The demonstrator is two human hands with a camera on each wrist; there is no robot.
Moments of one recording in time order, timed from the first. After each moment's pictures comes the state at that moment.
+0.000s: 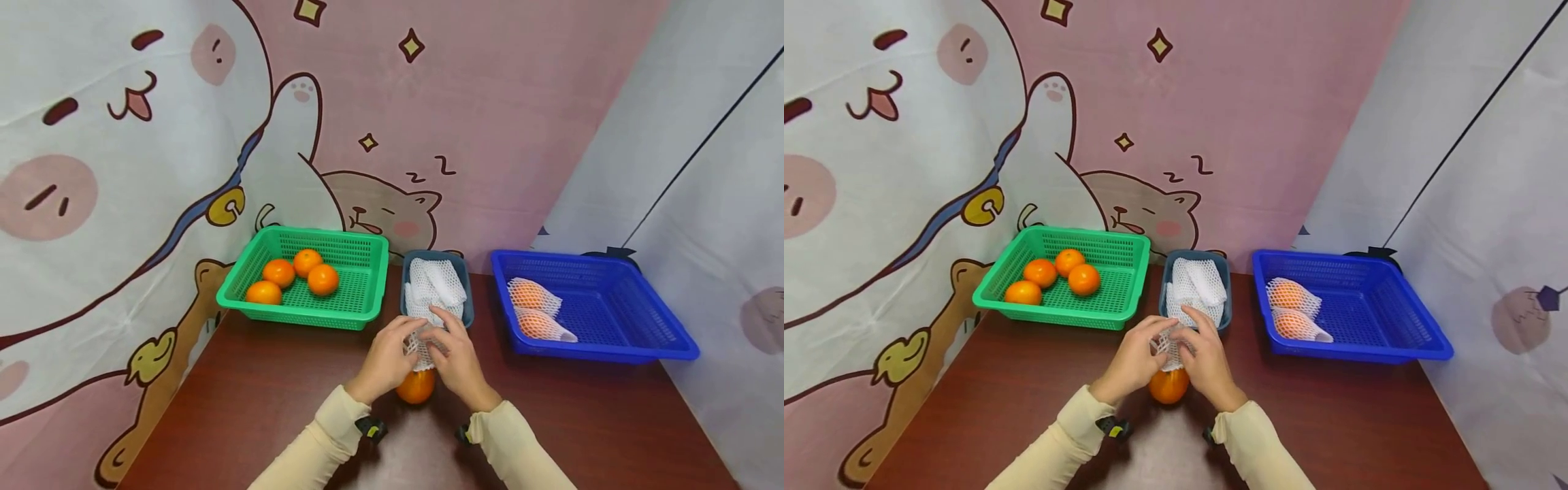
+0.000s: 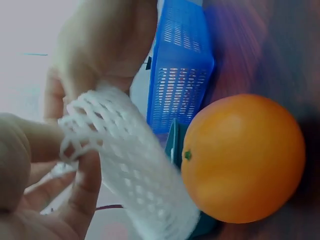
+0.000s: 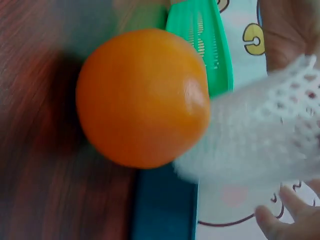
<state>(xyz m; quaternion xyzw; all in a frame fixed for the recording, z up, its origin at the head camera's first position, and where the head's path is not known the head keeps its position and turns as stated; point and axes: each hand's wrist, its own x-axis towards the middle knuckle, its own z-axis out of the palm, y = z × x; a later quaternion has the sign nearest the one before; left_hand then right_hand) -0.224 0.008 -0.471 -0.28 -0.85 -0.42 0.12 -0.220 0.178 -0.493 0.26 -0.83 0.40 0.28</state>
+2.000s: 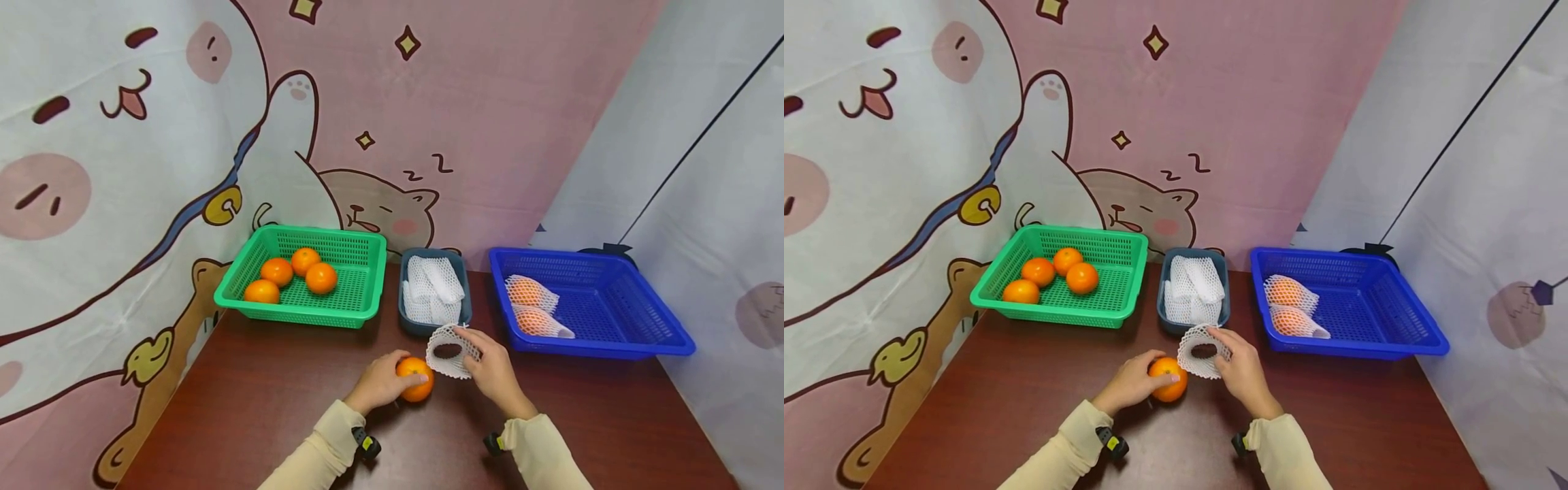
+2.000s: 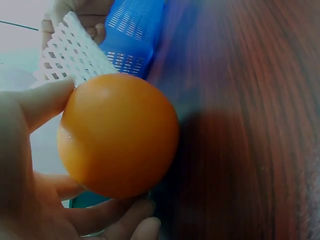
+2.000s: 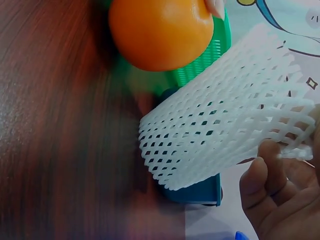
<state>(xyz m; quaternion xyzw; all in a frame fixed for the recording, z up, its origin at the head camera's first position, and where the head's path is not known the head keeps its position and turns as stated) -0.212 0.003 -0.533 -0.16 -0.90 -0.40 -0.09 -0.202 0.240 -0.509 0.14 -0.89 0.38 0.19</state>
